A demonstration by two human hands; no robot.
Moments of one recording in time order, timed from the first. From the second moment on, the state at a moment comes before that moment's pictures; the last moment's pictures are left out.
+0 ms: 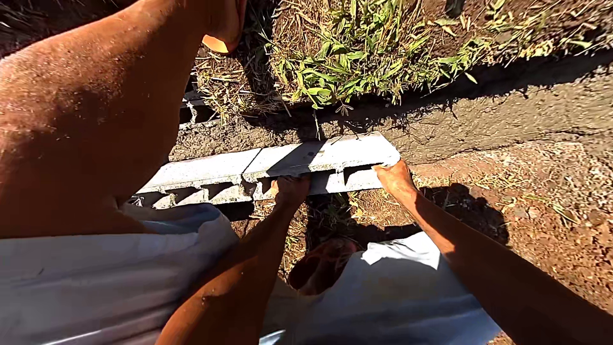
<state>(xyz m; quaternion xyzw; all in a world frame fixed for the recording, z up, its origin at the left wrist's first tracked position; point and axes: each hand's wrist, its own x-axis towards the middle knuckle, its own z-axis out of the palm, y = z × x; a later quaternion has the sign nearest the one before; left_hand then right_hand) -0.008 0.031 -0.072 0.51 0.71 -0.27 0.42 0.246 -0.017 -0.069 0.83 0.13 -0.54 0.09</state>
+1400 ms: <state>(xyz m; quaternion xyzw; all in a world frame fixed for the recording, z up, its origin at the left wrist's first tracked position) -0.003 0.031 -0.073 0.48 0.72 -0.31 0.40 0.253 -0.014 -0.072 0.82 0.14 -0.55 0.10</state>
